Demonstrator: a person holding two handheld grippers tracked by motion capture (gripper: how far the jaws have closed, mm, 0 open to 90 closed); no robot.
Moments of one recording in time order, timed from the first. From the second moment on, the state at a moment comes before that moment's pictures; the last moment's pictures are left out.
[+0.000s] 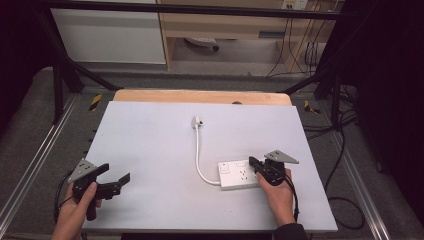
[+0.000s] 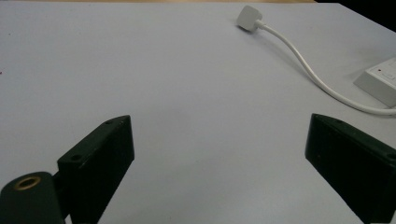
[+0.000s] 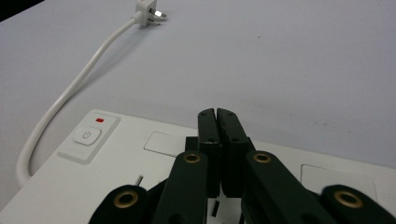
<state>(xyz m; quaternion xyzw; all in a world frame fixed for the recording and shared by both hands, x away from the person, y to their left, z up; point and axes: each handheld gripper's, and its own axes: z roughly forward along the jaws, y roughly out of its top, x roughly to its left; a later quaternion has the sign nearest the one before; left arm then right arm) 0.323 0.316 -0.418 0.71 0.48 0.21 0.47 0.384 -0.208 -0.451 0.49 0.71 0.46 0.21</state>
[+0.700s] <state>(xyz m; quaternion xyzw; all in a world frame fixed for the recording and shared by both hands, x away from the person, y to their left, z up) 0.323 0.316 -0.418 0.71 0.48 0.21 0.47 0.380 -0.209 -0.445 0.48 0.71 0.47 0.22</state>
